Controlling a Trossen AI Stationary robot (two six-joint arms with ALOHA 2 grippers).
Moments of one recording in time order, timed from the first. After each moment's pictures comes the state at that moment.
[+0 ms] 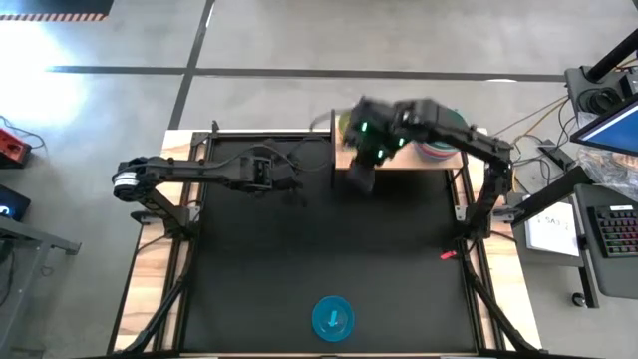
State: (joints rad) left arm 0.11 1.56 1.29 -0.81 -0.74 -0.14; right arm -0.26 1.78 2.19 -1.40 -0.18 0.21
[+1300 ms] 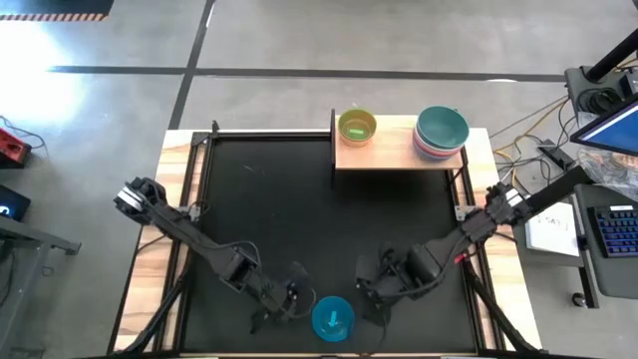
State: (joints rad) left arm -0.57 1.65 1.08 -0.21 -0.01 0.20; right arm 0.55 1.79 1.72 -1.16 0.12 0.87
